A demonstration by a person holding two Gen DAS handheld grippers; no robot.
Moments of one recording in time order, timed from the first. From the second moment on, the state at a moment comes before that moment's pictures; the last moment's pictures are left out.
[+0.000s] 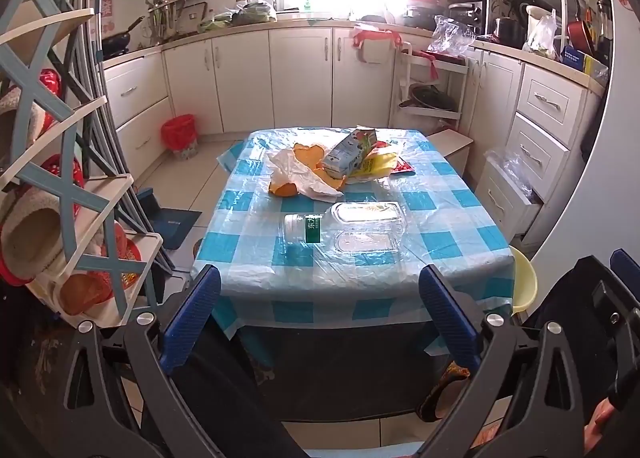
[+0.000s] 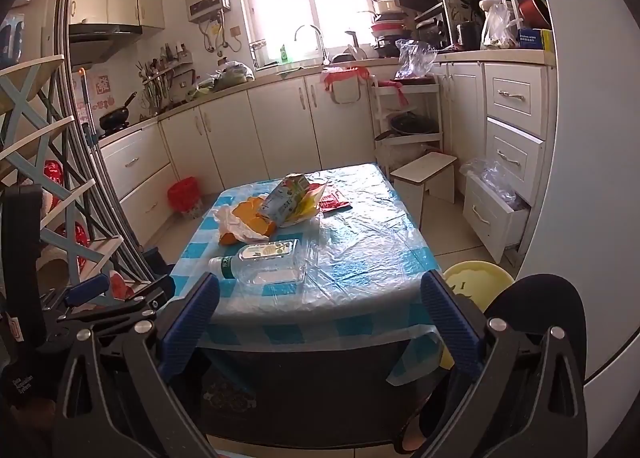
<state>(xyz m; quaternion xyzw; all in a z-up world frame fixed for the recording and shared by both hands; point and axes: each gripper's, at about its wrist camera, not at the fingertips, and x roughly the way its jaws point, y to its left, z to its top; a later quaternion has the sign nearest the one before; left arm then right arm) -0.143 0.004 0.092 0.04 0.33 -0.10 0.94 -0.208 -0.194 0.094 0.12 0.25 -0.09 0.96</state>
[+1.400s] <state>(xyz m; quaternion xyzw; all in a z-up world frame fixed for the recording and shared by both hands) -0.148 0.004 0.096 0.04 0.32 -0.09 0.94 -0.211 -0.193 0.094 0.12 0.26 -0.09 0.96</state>
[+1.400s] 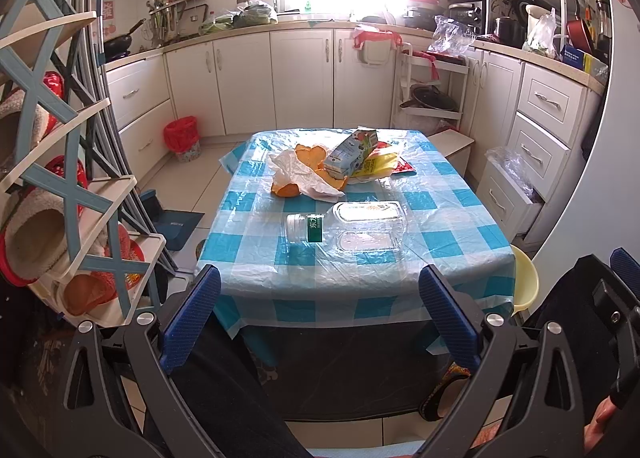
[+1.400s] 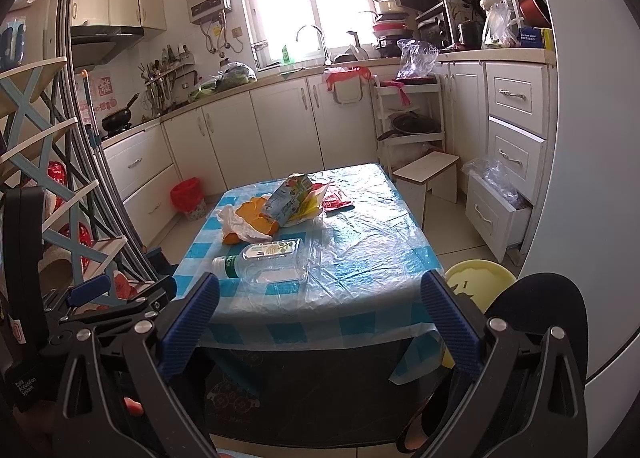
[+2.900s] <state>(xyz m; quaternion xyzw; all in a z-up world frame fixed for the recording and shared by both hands) -0.015 0.069 0.037 -0.01 0.40 -0.02 0.91 0.024 -0.147 -0.002 -0.20 0.39 0.29 0.85</state>
